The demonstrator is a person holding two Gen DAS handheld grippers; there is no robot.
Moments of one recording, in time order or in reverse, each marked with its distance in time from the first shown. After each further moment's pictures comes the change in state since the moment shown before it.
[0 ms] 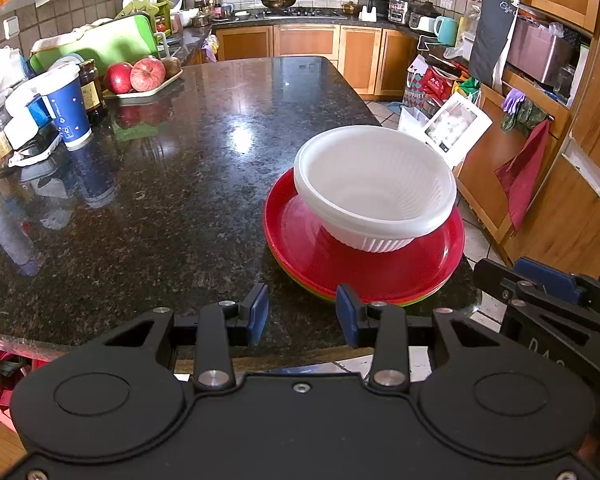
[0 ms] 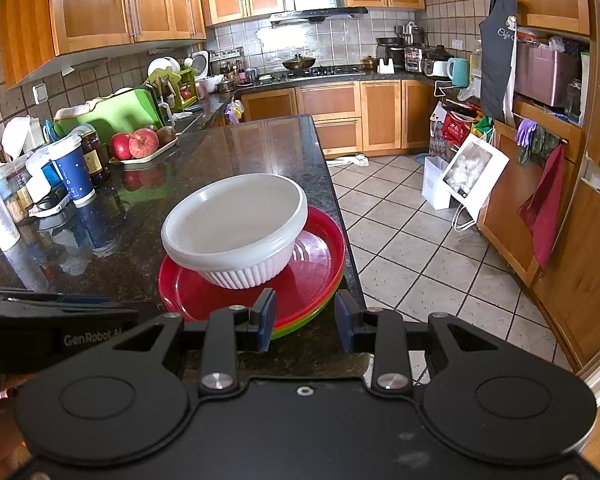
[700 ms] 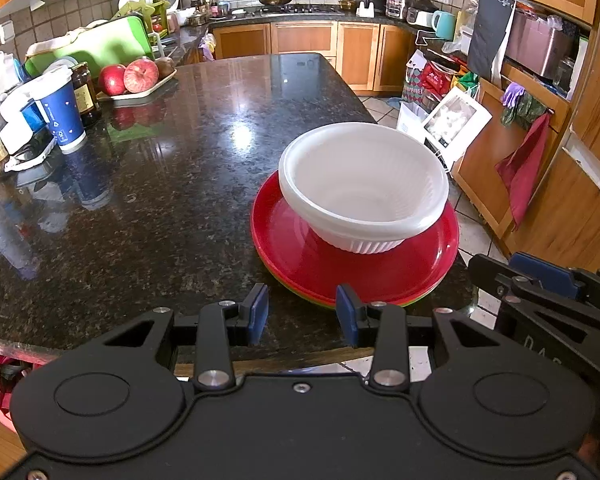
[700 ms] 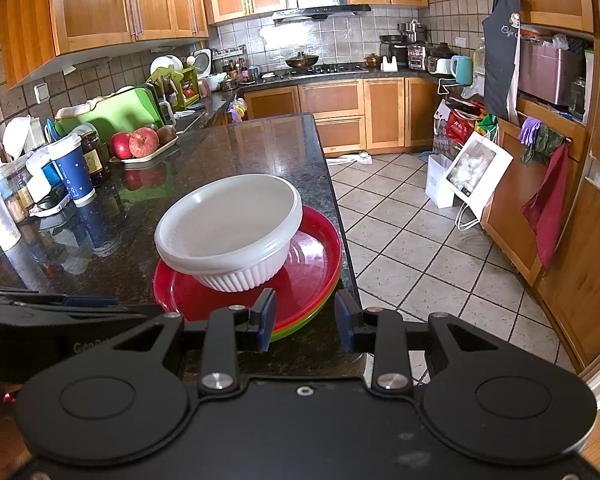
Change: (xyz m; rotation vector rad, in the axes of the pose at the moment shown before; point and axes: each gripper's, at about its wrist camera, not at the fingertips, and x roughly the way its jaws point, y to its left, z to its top) left arm 0.006 -0.010 0.003 0.018 0.010 0.008; right arm 0.005 -0.002 0.002 0.000 0.006 0.009
